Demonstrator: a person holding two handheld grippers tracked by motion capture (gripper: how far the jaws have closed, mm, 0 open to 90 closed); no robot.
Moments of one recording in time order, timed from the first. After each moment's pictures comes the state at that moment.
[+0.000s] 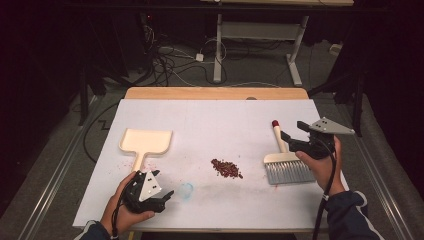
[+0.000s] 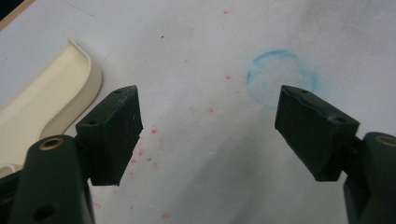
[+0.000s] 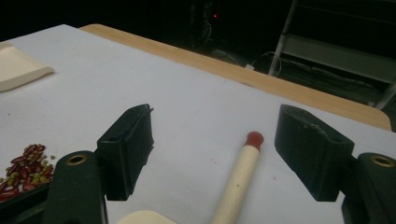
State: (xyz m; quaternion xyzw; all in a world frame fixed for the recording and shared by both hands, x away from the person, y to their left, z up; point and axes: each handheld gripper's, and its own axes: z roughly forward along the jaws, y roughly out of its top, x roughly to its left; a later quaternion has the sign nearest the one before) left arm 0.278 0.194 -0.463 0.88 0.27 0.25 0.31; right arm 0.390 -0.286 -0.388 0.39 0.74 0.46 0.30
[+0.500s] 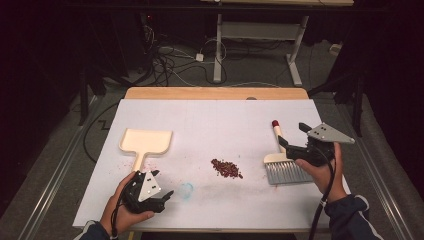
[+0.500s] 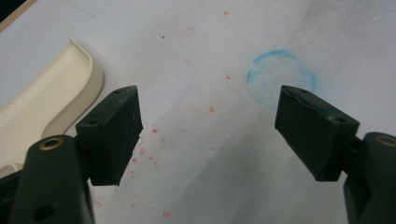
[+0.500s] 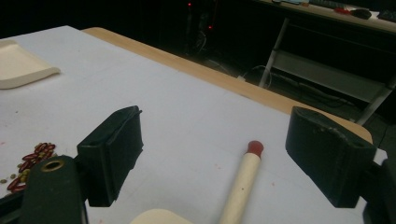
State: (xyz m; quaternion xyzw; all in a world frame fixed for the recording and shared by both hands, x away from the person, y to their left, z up) left arm 0.277 0.195 -0.463 0.88 0.27 0.25 0.32; right arm 0.364 -0.270 -0.380 0.37 0.74 0.46 0.34
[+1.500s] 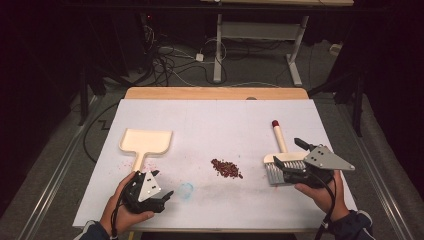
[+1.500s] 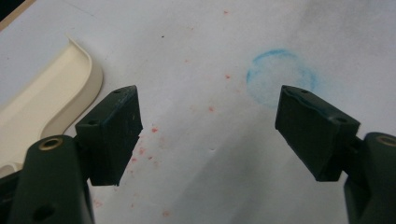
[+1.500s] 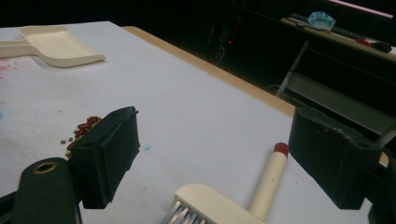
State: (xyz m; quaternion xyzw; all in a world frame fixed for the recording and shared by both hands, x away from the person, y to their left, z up) left arm 0.277 0.195 -0.463 0.88 0.27 0.25 0.32; right arm 0.315 -0.261 -0.394 0.30 0.75 0.47 0.35
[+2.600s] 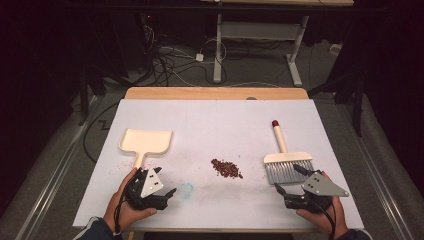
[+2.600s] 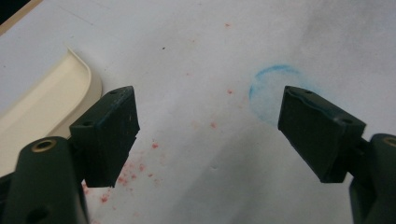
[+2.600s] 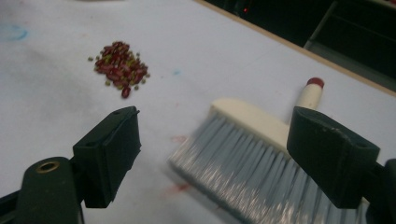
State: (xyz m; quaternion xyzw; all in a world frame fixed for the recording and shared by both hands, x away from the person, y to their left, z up) left arm 0.286 0.190 -0.461 0.87 0.27 0.24 0.33; right arm 0.280 -0.274 -0.454 0.30 0.79 0.43 0.32
